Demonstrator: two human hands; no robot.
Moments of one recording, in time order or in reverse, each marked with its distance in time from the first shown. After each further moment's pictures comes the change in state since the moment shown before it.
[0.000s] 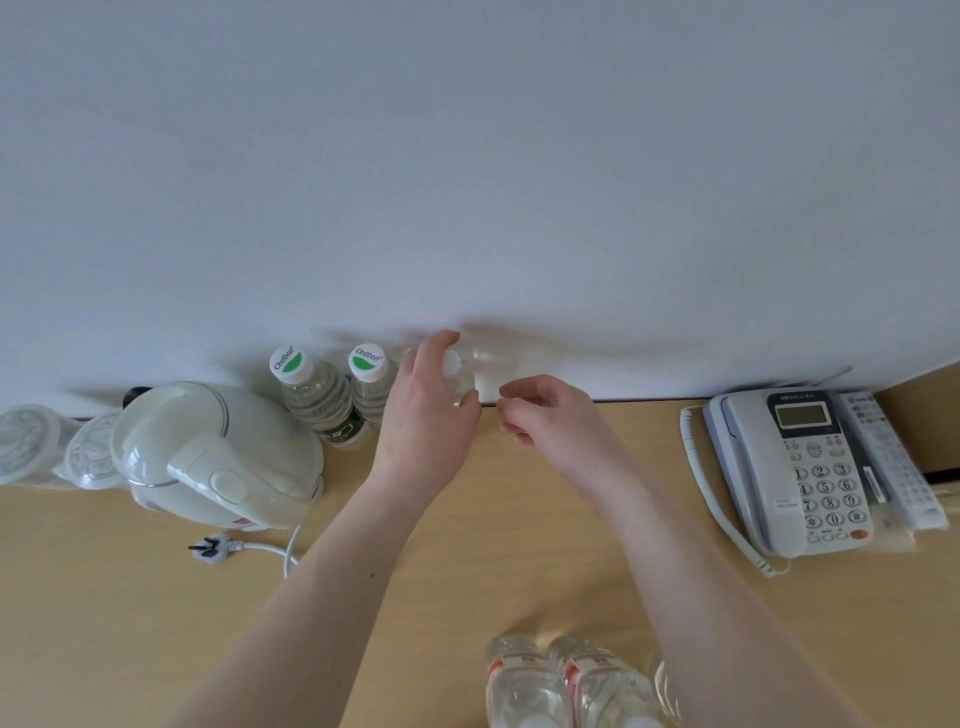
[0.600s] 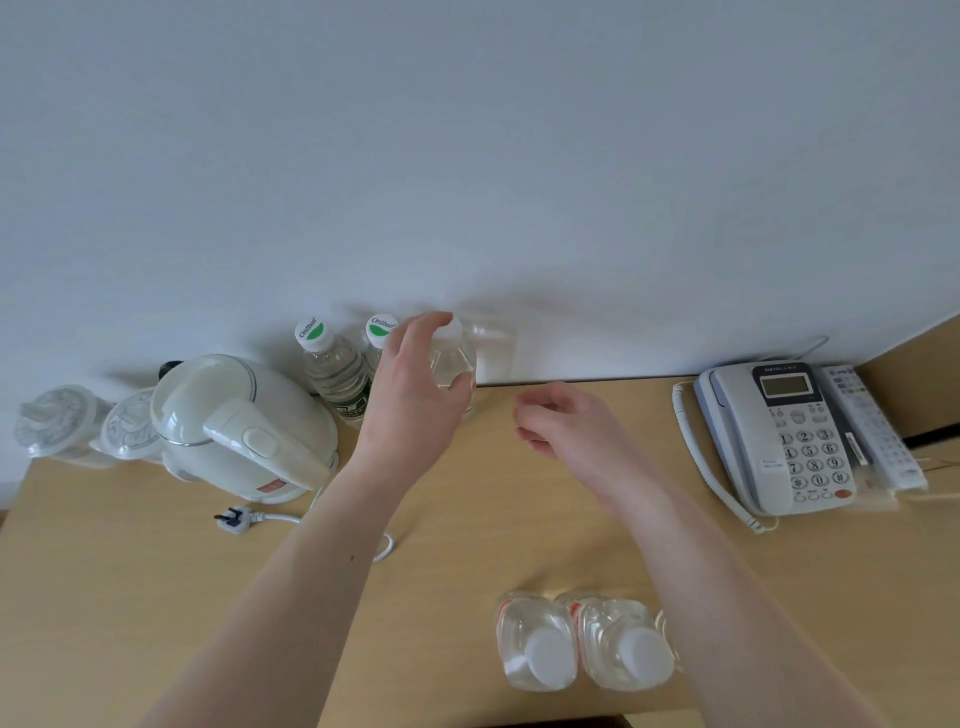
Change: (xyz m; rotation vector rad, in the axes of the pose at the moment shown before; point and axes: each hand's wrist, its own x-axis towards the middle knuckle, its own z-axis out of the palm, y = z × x) left_hand -0.035 0.003 -0.032 -0.001 0.038 0.099; right_hand -0.049 0.022 0.003 0.012 0.042 -0.023
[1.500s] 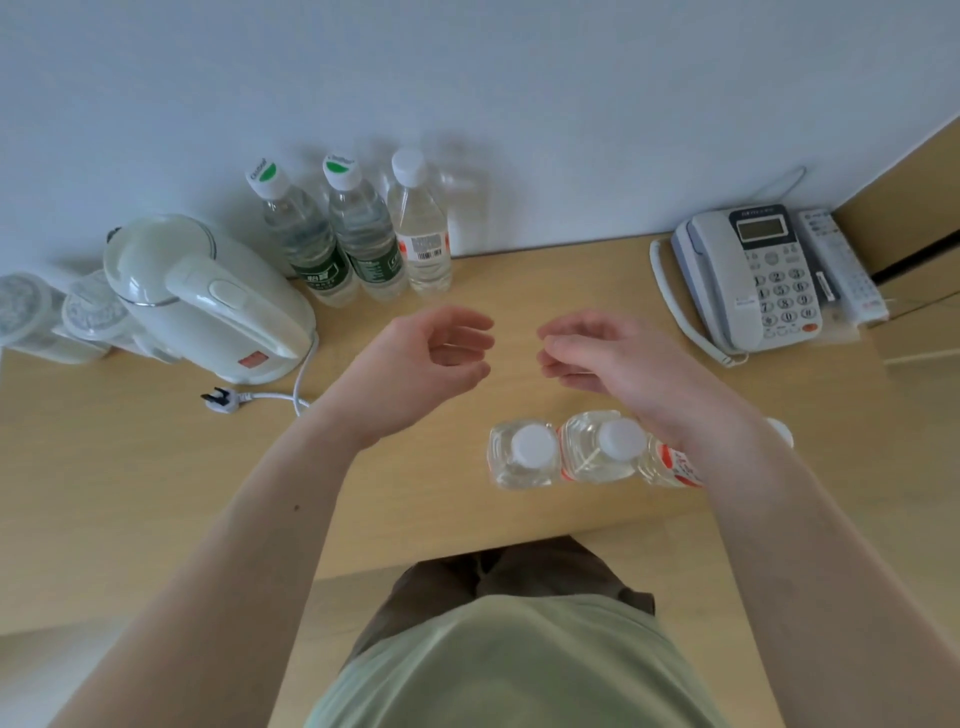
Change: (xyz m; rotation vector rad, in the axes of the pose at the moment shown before) left_hand -0.098 -0.018 -0.007 -0.316 -0.578 -0.171; right_hand -0.093 0.056 -0.023 0.001 -0.051 0.008
